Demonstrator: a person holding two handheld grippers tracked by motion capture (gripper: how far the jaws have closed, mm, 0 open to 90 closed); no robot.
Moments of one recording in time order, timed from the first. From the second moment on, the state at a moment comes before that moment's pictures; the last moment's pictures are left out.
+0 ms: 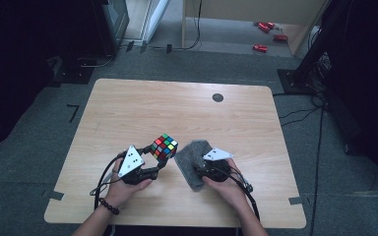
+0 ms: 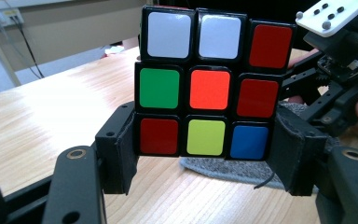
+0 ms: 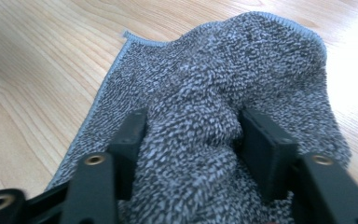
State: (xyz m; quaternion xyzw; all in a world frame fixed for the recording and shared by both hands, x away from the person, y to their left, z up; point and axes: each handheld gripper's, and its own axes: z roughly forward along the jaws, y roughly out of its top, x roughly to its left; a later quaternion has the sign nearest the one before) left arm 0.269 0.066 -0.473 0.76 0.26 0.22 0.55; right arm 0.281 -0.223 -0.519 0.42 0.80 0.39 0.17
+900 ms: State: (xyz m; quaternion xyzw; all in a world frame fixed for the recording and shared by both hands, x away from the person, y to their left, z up) left arm 0.259 0.044 -0.483 0.80 0.21 0.14 0.55; right arm 0.227 -0.204 -0.414 0.34 0.71 0.59 0.17
